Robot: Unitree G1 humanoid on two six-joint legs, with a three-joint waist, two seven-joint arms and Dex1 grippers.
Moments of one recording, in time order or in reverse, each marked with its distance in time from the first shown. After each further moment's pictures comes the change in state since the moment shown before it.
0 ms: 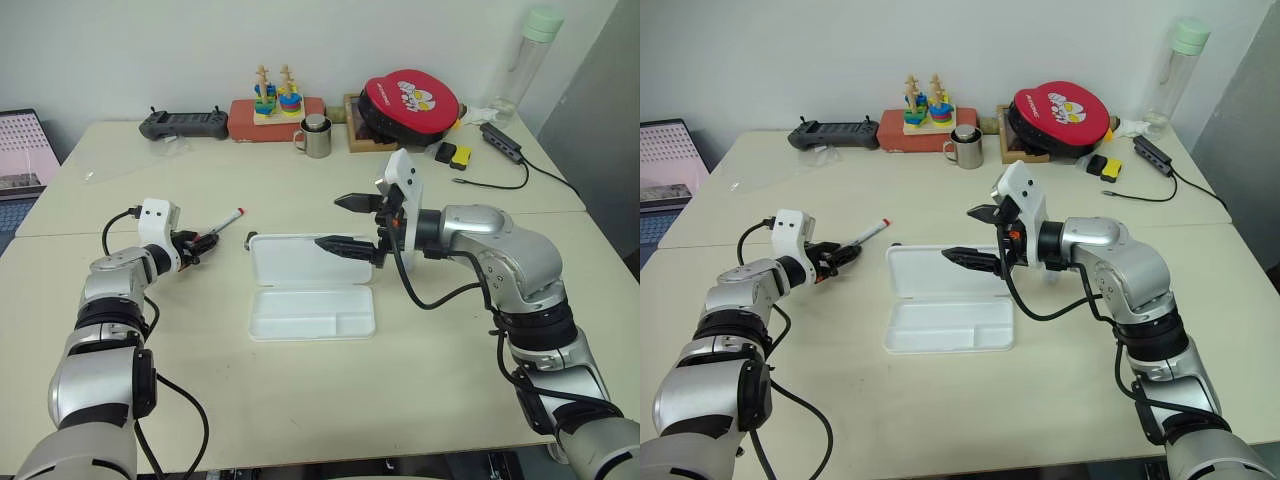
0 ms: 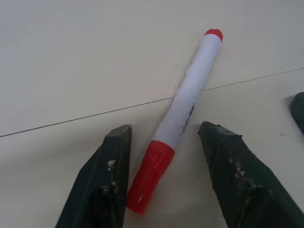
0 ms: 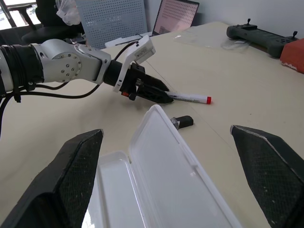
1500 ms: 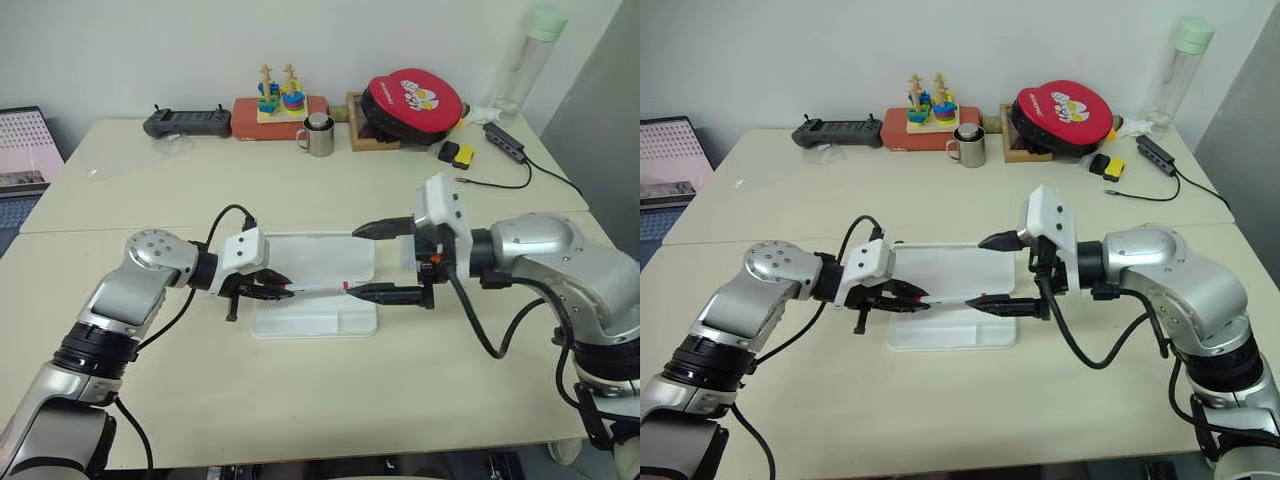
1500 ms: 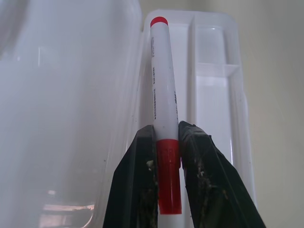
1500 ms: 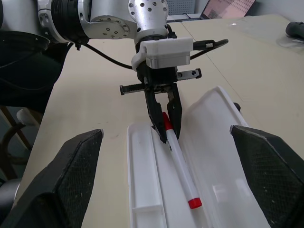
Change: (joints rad) left arm 0.247 0.177 -0.436 -0.958 -0.059 0.047 -0.611; right arm 0.099 -0.281 -0.031 -0.317 0.180 0.063 0.117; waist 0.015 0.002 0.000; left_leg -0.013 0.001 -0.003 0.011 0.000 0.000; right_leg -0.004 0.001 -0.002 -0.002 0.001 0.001
